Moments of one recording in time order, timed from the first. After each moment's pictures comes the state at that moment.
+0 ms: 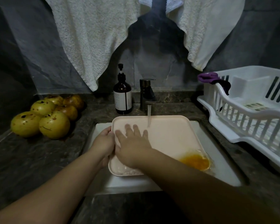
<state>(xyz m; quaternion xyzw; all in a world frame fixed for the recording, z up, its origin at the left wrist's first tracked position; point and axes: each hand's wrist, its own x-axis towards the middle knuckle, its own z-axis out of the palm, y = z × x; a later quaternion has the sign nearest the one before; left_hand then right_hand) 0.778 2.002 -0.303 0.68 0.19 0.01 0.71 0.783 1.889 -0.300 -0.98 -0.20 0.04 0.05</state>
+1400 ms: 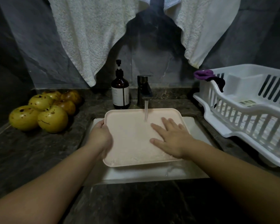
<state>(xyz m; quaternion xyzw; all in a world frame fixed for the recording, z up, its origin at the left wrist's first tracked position) 0.779 2.001 -0.303 0.72 0.20 0.12 0.65 0.795 1.739 -0.302 -0.98 -0.17 0.06 0.02</state>
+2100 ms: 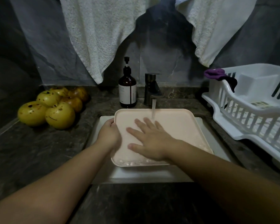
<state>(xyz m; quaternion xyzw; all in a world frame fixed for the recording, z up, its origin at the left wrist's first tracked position) 0.783 2.003 -0.307 0.75 0.19 0.09 0.63 0.790 1.824 -0.301 -0.95 -0.31 0.04 0.02</state>
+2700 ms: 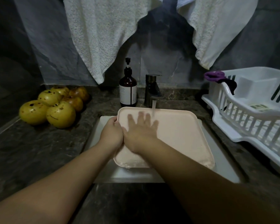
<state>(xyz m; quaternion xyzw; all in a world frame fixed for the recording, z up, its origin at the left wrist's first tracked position) 0.778 1.995 -0.304 0.78 0.15 0.12 0.60 0.798 1.890 -0.296 -0.99 -0.10 0.02 0.05</state>
